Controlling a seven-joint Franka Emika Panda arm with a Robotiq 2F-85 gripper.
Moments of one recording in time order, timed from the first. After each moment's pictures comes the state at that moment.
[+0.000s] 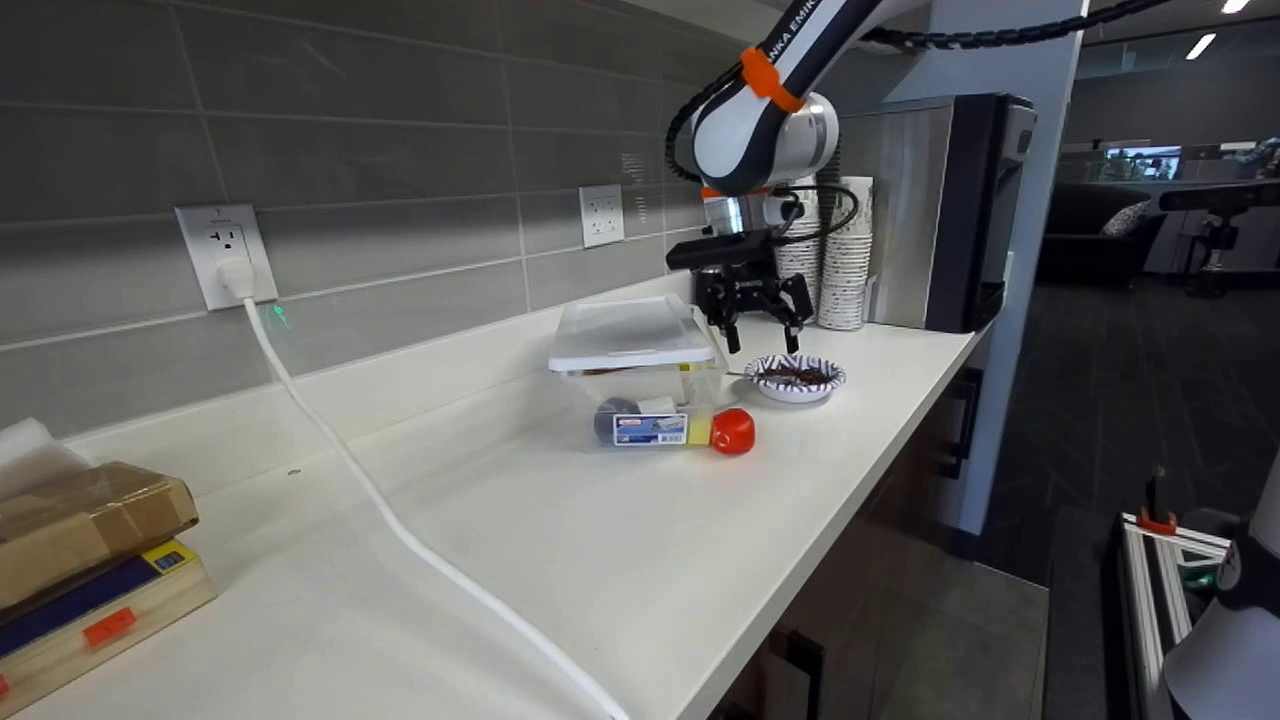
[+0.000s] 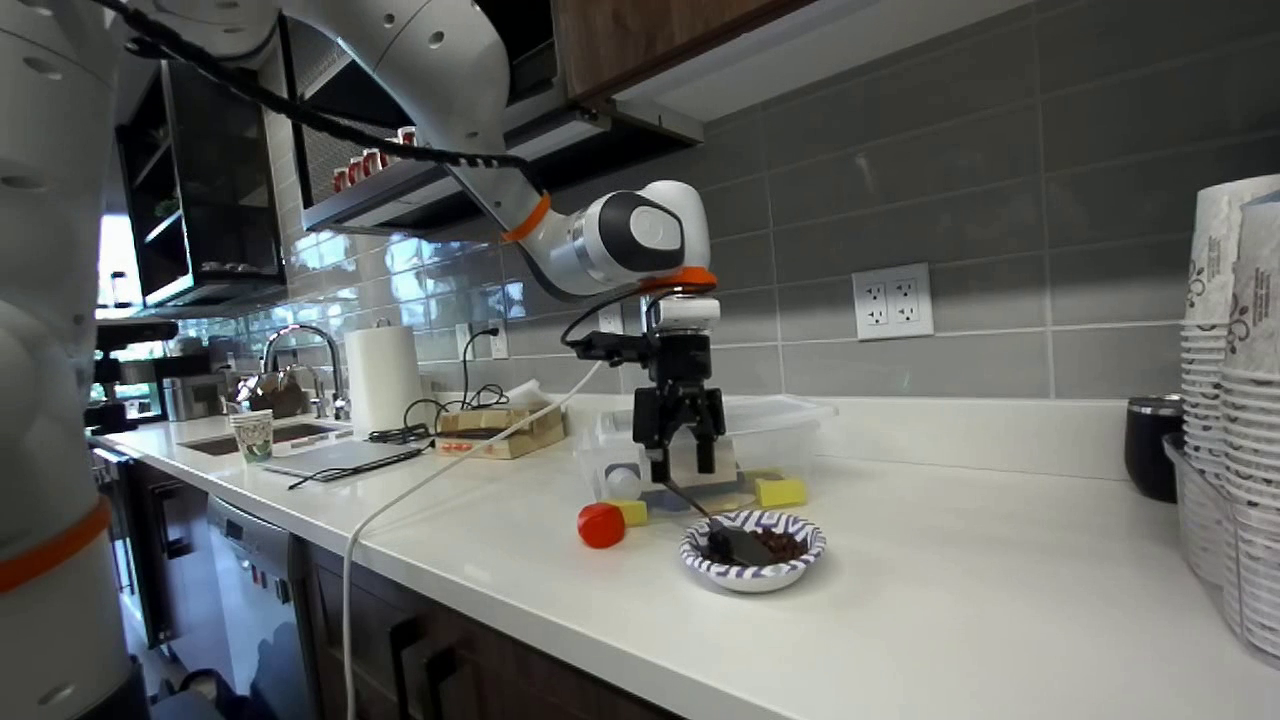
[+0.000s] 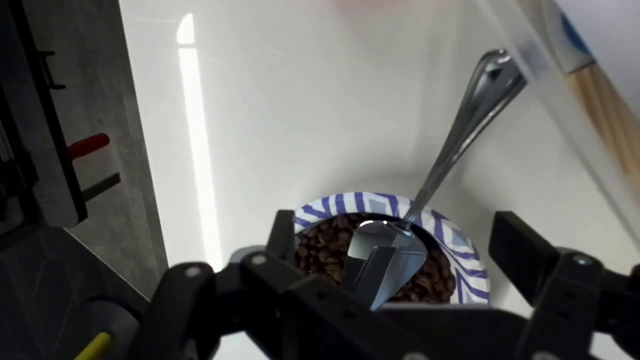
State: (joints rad) arm -0.17 0.18 -0.11 -2.14 -0.13 2.17 1.39
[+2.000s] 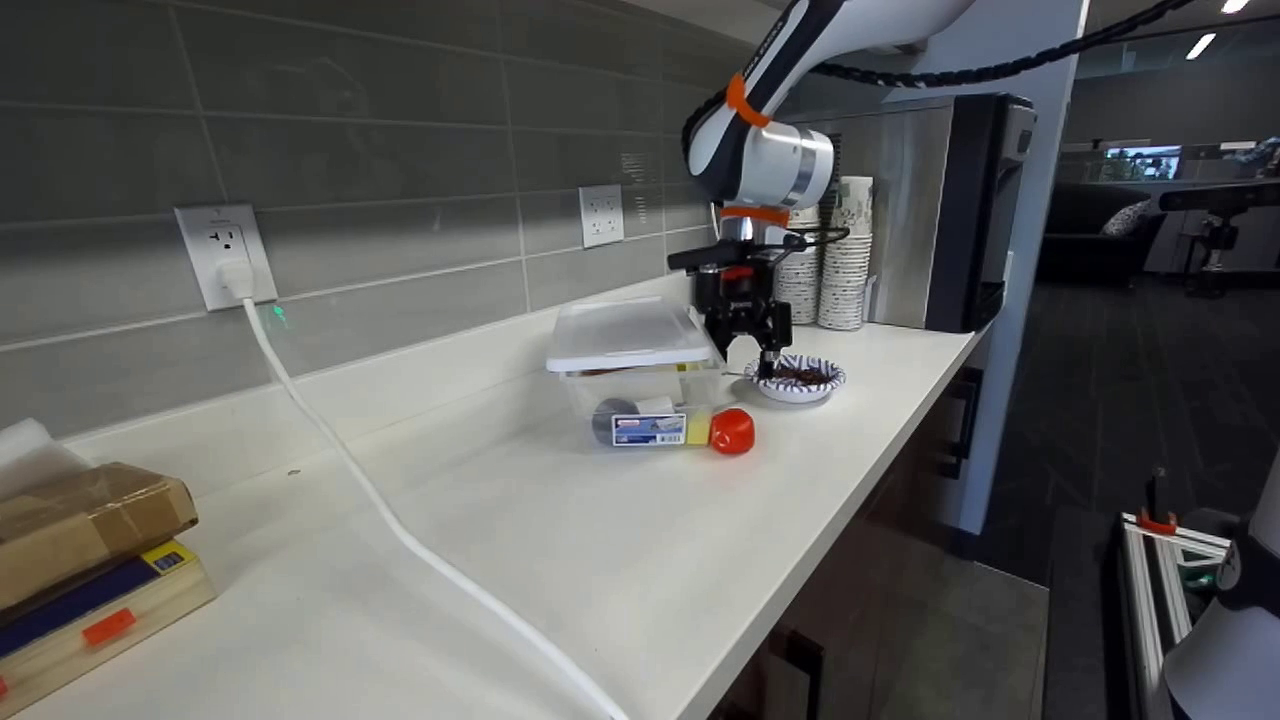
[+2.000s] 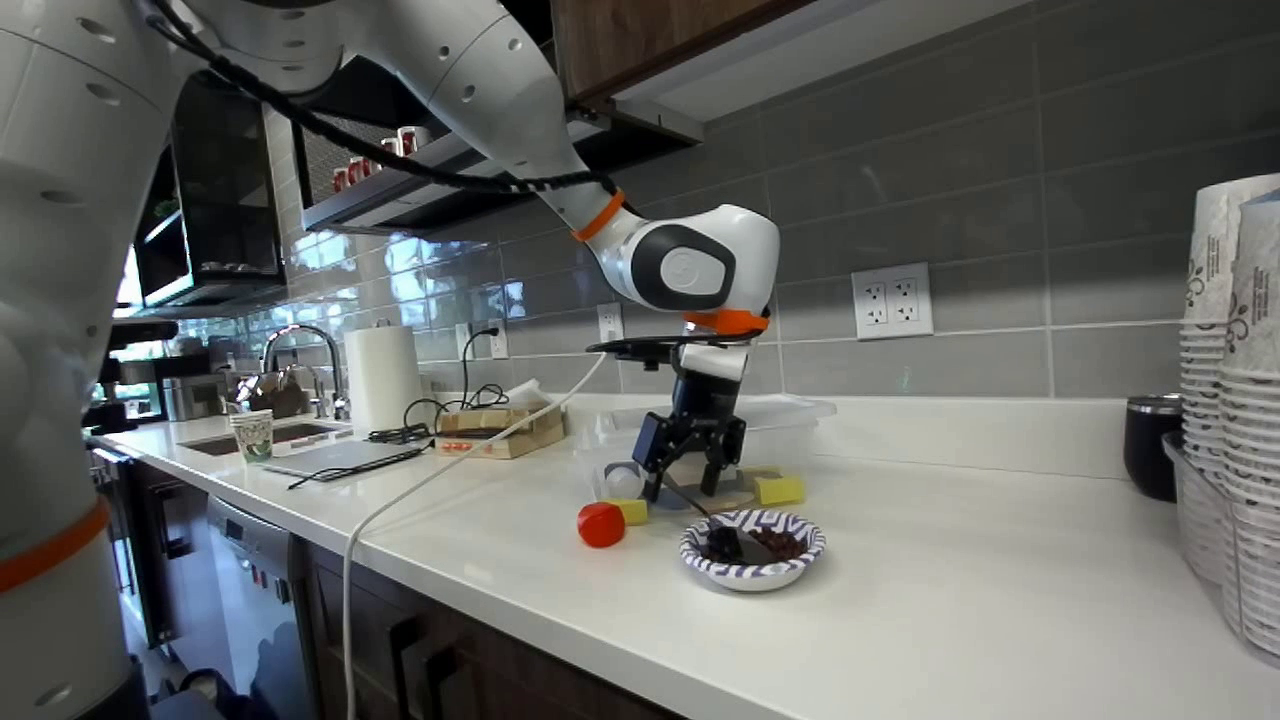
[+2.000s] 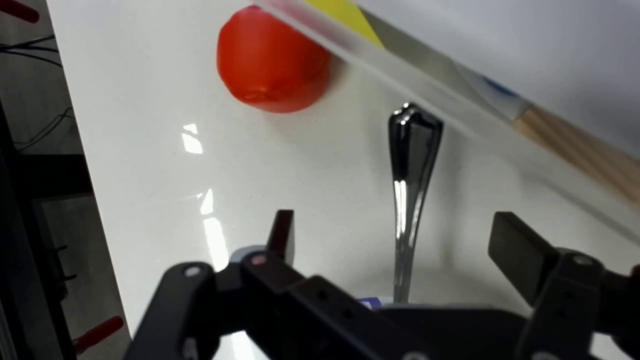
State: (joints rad) arm -0.19 0.31 -0.17 -2.05 0.34 2.11 1.29
